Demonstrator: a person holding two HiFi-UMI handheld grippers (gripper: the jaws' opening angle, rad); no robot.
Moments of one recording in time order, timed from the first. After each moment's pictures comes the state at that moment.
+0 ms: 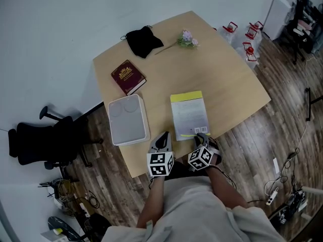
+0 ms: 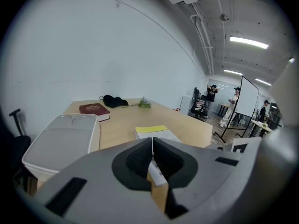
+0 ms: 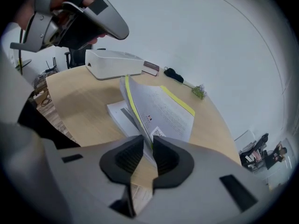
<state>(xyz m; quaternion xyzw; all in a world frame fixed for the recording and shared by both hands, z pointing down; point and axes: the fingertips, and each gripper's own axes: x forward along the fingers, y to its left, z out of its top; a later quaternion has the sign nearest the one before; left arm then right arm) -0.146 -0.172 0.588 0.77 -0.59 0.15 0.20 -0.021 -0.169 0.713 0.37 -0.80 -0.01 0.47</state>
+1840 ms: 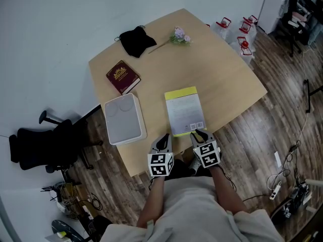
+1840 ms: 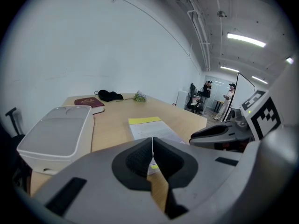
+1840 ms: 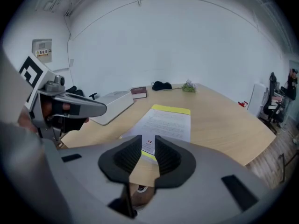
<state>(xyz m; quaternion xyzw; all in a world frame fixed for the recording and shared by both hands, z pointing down) -0.122 -0.150 0.616 0.78 -0.57 0.18 0.21 -0.012 -0.161 0.644 0.40 -0.86 0.18 0.27</state>
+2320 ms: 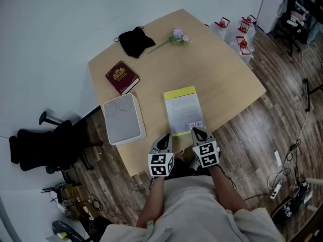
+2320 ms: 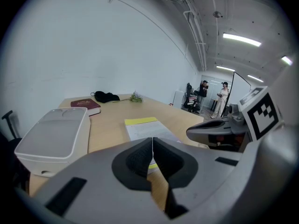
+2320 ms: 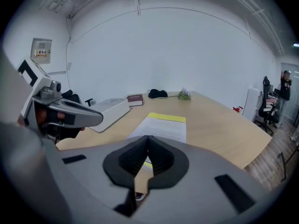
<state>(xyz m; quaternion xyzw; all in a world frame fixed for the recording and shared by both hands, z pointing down) -0.113 -0.145 0.613 0.79 -0.55 0.18 0.20 -0.008 -0.169 0.629 0.44 -0.86 0.16 0.23</state>
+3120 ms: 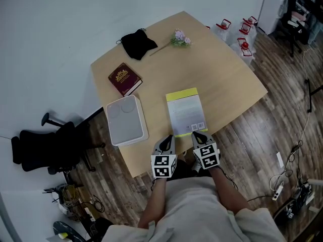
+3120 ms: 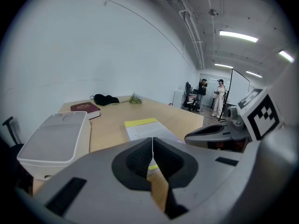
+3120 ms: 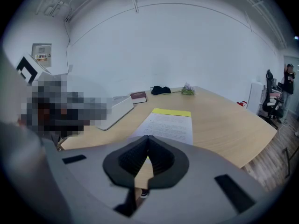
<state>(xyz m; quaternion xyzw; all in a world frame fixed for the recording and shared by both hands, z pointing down) -0.112 -0.146 0.609 0.79 -0.55 0.18 0.18 -0.017 -0.158 0.643 0.42 -0.86 0.19 0.24</state>
